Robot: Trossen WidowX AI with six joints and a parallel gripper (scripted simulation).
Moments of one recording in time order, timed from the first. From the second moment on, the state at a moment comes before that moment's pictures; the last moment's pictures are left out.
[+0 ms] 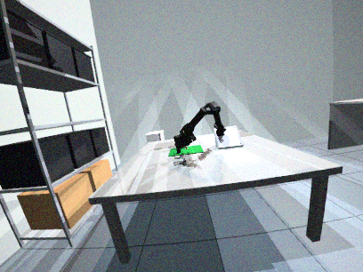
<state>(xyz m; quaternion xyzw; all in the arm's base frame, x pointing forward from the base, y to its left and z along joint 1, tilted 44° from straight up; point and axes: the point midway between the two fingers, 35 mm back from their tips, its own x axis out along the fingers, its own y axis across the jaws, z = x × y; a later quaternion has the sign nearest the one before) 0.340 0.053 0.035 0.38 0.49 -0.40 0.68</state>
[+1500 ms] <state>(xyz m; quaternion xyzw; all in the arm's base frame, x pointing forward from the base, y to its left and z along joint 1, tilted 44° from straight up) 0.357 0.034 0.061 0.54 0.67 -0.09 0.50</state>
